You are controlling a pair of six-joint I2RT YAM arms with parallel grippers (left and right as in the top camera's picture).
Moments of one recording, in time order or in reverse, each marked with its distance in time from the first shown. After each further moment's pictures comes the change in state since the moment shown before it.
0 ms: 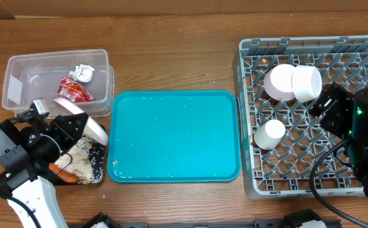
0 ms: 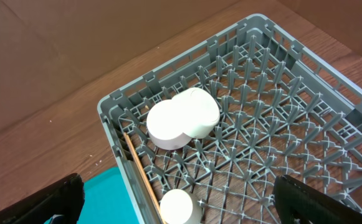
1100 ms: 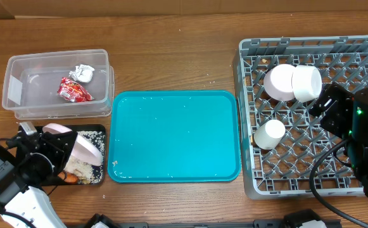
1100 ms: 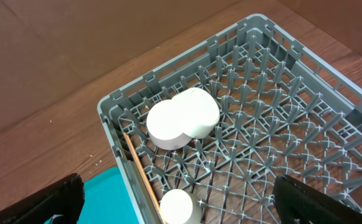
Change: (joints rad) left arm 0.183 -0.042 -0.001 -0.195 -0.041 0.004; right arm 0.000 0.000 0.000 0.000 0.000 0.000
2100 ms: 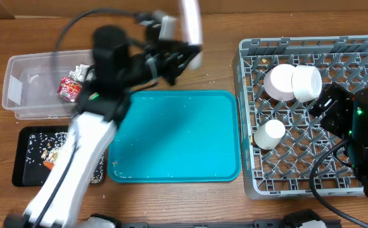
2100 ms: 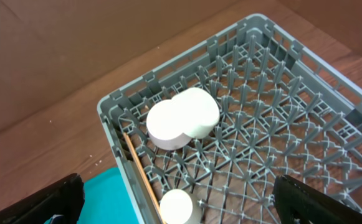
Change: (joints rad) left arm -1.151 0.488 0.511 0.915 -0.063 -0.035; right arm 0.000 0.000 0.000 0.000 0.000 0.001
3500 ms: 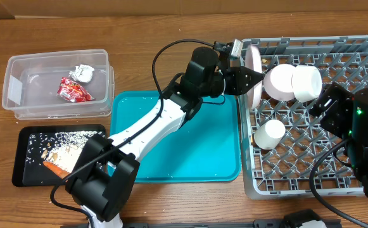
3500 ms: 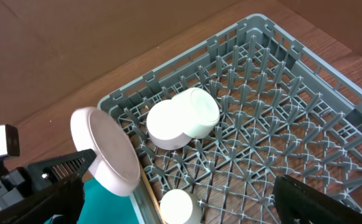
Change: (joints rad) left arm -0.311 0.369 0.002 0.189 -0.199 -0.498; right arm 0.000 0.000 0.000 -0.001 0.000 0.000
